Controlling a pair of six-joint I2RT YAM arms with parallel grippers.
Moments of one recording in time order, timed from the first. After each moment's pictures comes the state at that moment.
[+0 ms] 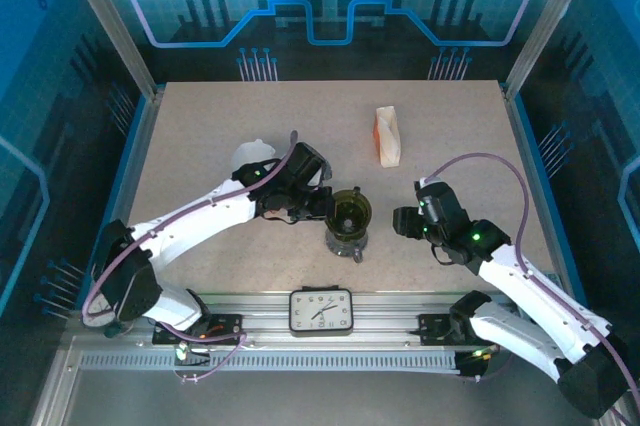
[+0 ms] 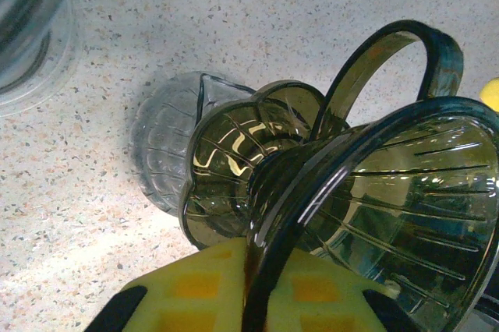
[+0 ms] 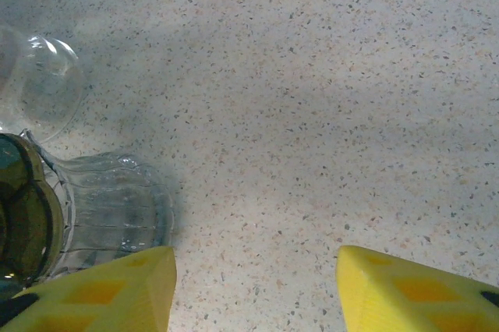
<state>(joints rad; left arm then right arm) -0.76 1.49 1.22 -0.74 0.23 -0.76 0.55 0.85 0.67 -0.67 0.15 0.50</state>
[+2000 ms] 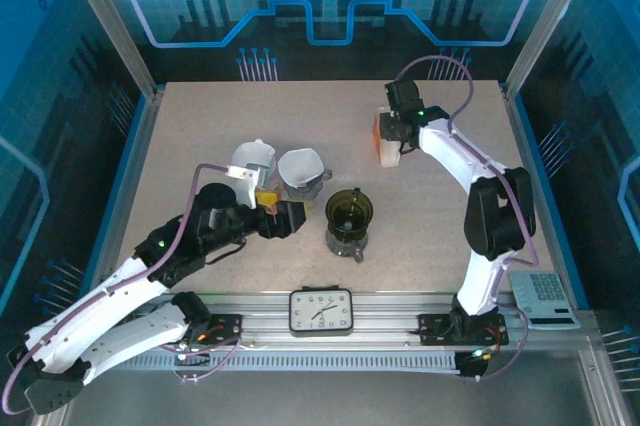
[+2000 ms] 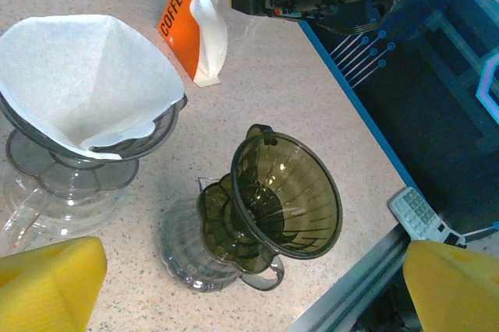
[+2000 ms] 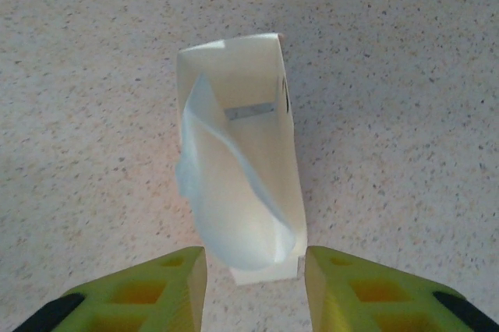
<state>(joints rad) -0.74 0.76 0.79 -0.42 0.03 -0.60 0.32 1.87 1.56 -0.60 0.23 0.26</state>
